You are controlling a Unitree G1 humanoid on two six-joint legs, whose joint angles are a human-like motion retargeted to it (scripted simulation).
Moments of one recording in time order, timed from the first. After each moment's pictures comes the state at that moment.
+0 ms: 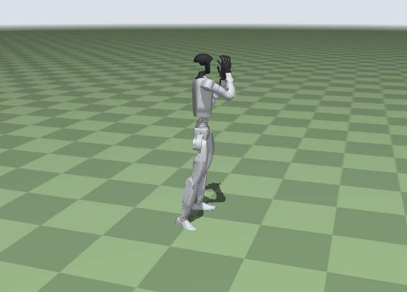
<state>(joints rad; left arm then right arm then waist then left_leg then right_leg) -0.59 0.46 -0.20 -0.48 -0.16 -0.51 0.48 -1.13 -0.09 0.50 -0.25 -0.36 -0.17 -0.49 0.39 -0.20 0.01 0.06 0.04 0.17 -0.07 -0.09 -0.18 0.12 -0.28 -0.54 0.07 -0.05 0.22</state>
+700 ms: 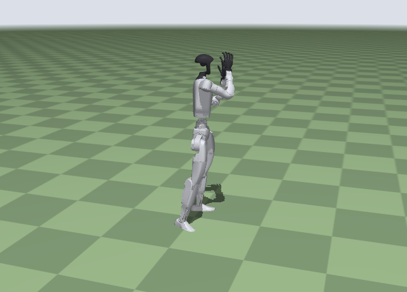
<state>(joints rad) -0.66 0.39 -0.27 -0.58 -0.24 -0.45 0.45 -1.26 -0.02 0.47 -0.17 -0.17 -0.13 -0.55 0.35 -0.17 0.03 0.09 0.02 0.24 -0.06 -0.12 -0.18 0.10 -0.30 -0.46 0.10 -0.03 0.23</state>
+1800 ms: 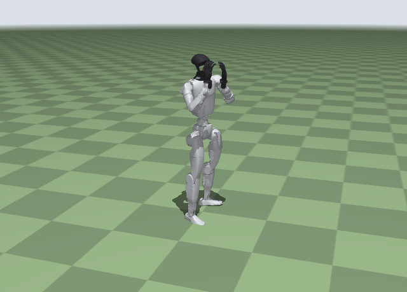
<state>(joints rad) -0.93 0.15 -0.41 -0.24 -0.21 -0.46 0.48 -0.95 -0.41 0.35 -0.46 -0.04 -0.24 -0.56 -0.22 0.11 0.09 0.20 0.15 0.71 -0.05 -0.11 -0.20 -0.05 -0.09 -0.02 0.02 0.04 0.26</state>
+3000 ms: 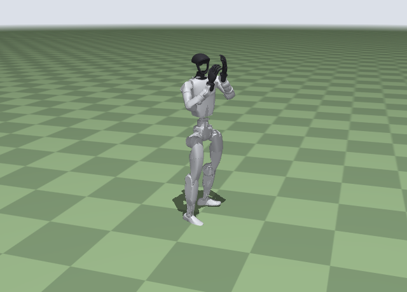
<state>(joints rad) -1.16 0.14 -0.42 0.02 -0.30 -0.43 0.56 -0.81 -0.45 0.46 -0.40 -0.02 -0.24 -0.54 -0.19 0.03 0.02 0.25 0.19 0.73 0.04 -0.15 -0.19 0.02 -0.07 0.00 0.02 0.02 0.26</state>
